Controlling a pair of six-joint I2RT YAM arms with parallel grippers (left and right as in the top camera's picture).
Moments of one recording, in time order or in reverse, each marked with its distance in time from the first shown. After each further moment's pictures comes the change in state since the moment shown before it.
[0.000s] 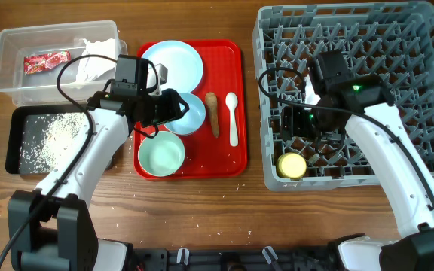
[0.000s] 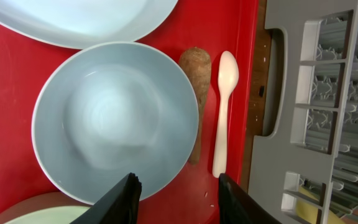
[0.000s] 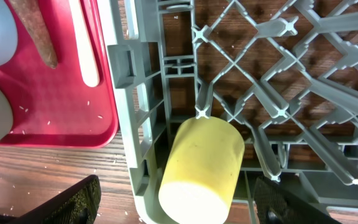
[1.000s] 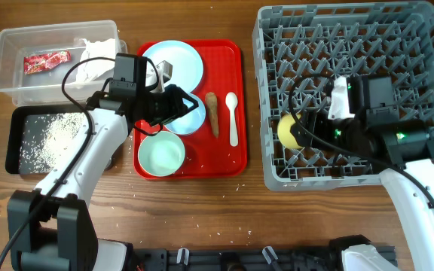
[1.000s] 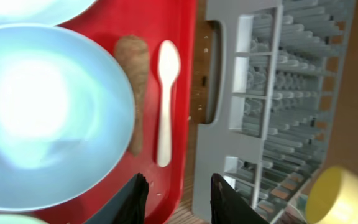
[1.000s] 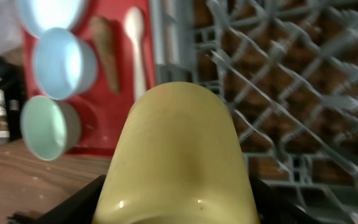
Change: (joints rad) left arm 0.006 0.000 0.000 0.050 0.193 -0.086; right arm -0.097 -0.311 -0.146 0.116 -0.128 0.020
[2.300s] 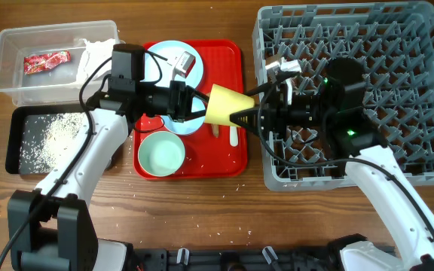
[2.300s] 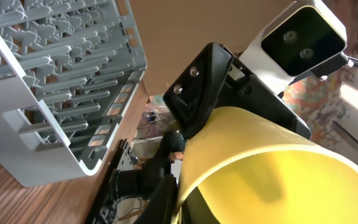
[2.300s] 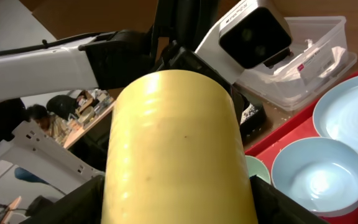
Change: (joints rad) left arm -0.002 0.000 -0.002 0.232 0.857 0.000; right arm 0.114 0.115 -0.261 1.172 -0.909 -0.010
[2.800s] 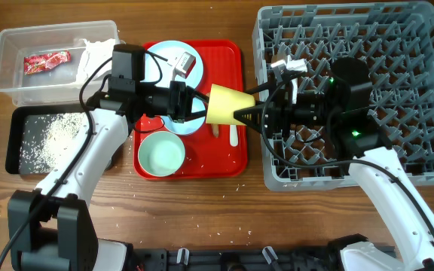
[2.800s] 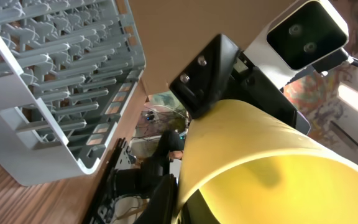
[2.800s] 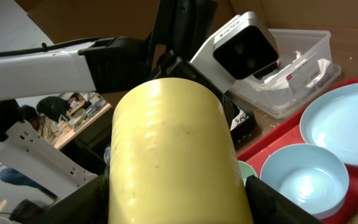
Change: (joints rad) left arm -0.001 0.000 0.000 -0.008 0.005 0.000; right arm -0.028 -0.019 0.000 0.000 0.007 -0.026
